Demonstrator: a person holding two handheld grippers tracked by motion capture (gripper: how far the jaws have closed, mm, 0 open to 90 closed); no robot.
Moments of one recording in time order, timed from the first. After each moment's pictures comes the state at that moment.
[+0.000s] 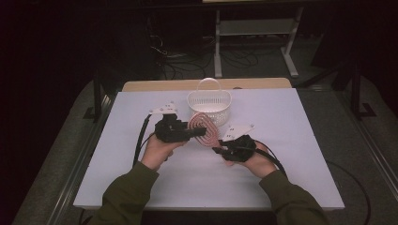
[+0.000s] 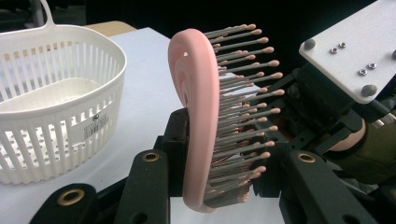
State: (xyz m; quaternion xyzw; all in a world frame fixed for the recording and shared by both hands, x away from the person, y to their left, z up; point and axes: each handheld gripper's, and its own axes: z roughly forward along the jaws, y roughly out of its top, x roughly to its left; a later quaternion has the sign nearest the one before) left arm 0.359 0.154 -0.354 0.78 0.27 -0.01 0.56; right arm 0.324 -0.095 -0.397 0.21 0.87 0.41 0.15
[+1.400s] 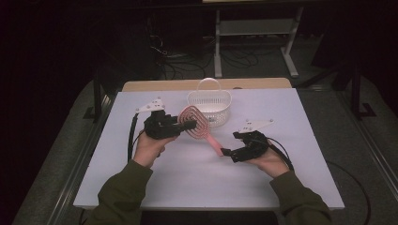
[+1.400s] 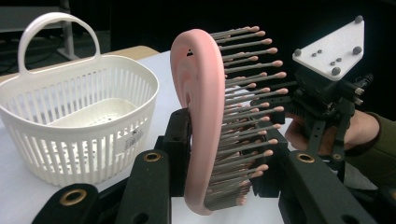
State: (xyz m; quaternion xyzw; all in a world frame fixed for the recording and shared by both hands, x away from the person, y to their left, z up) left arm 0.360 0.181 -0.341 0.76 0.28 0.04 0.58; right arm 0.330 -0.134 -0.400 0.31 0.83 0.44 0.11
